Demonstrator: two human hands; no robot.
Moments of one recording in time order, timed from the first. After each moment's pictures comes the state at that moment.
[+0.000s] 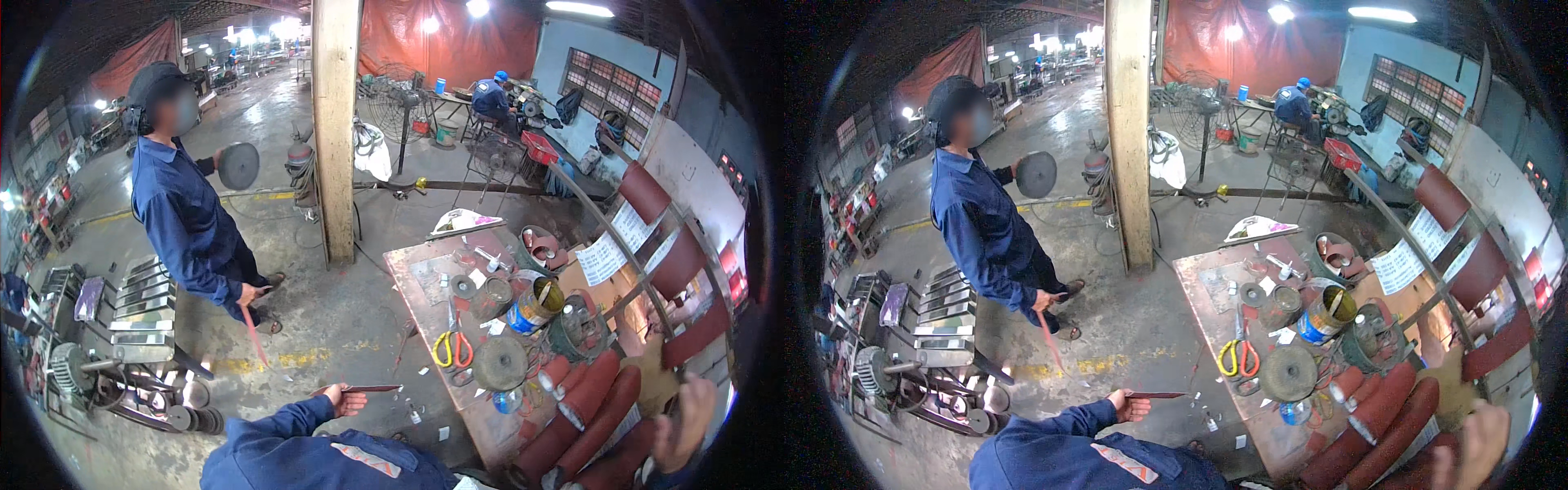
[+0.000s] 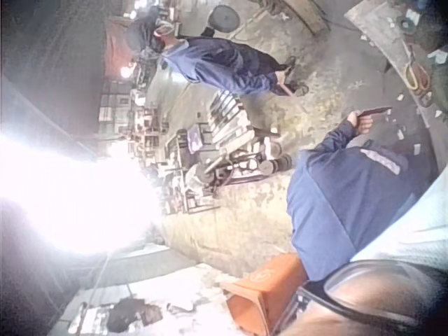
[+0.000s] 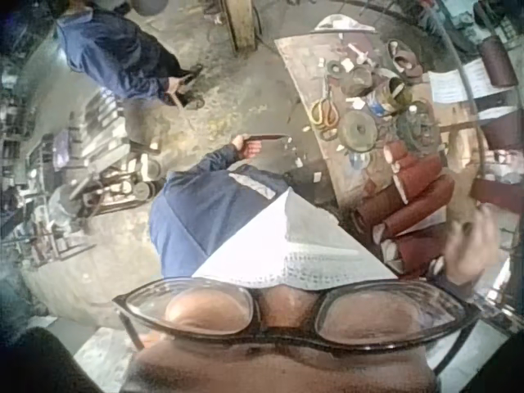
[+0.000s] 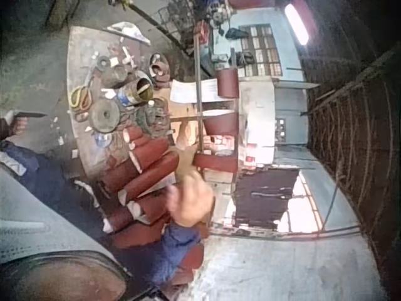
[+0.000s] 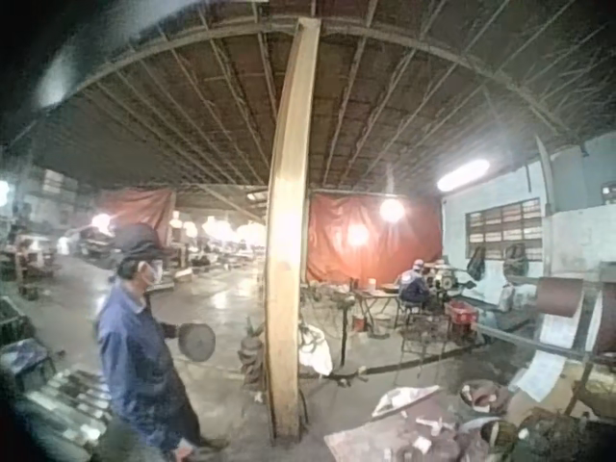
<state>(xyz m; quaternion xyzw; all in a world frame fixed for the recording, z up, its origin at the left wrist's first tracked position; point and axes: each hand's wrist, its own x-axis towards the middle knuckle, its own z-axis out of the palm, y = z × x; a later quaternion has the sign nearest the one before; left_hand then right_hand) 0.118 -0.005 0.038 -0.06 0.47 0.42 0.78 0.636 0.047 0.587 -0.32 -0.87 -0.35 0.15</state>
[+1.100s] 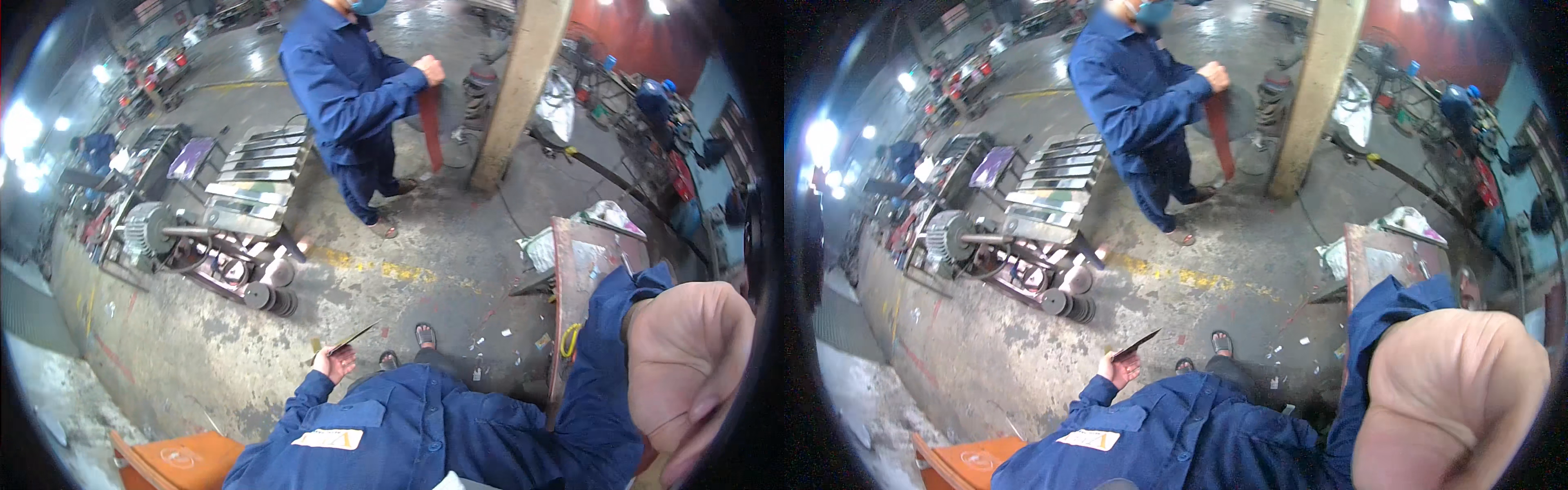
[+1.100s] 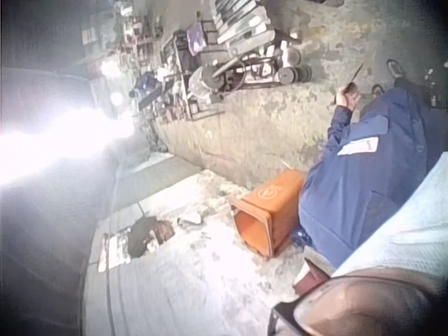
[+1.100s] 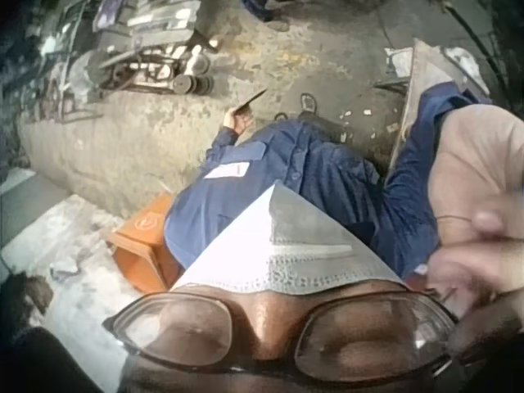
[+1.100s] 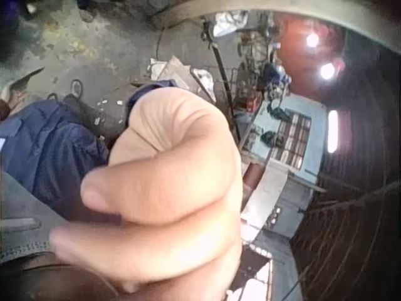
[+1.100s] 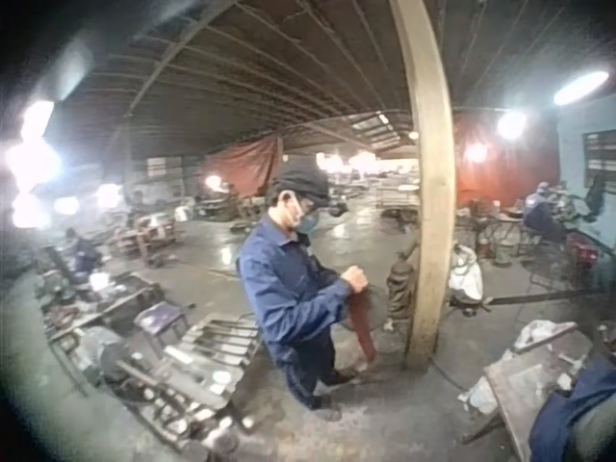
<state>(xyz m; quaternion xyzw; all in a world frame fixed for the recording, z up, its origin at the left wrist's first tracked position) 0.062 -0.329 0.021 -0.27 0.36 0.78 0.44 0.161 0.060 0.574 0.45 -0.67 0.40 0.43</state>
